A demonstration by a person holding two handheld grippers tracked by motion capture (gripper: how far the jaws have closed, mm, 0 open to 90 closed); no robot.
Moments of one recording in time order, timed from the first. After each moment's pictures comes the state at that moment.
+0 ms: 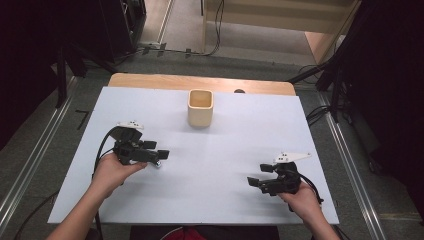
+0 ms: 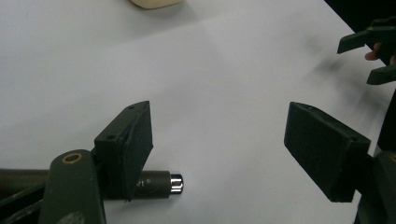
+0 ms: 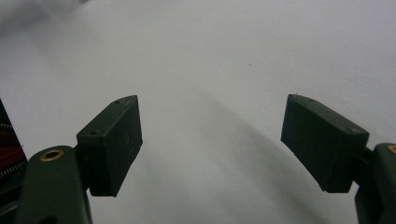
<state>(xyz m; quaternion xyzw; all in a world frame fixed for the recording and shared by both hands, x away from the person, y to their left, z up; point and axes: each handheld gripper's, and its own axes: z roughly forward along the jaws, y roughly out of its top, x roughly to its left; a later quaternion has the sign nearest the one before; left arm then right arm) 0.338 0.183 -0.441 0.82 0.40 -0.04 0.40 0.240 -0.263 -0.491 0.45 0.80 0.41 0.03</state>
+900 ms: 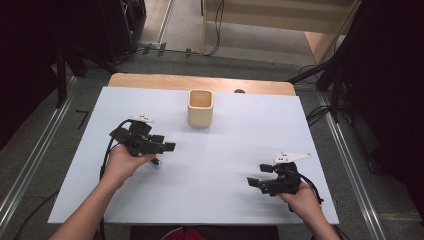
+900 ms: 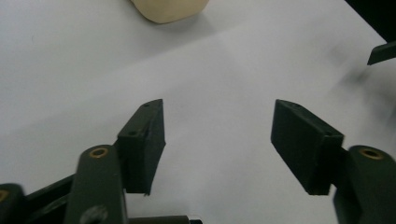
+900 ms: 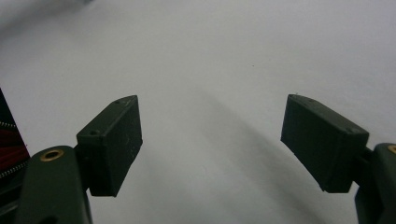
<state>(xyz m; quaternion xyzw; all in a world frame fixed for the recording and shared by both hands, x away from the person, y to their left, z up) 0.360 0.169 -0.450 0.82 0.41 -0.02 0.40 0.239 -0.263 -0.490 0.44 0.80 0.41 0.03</state>
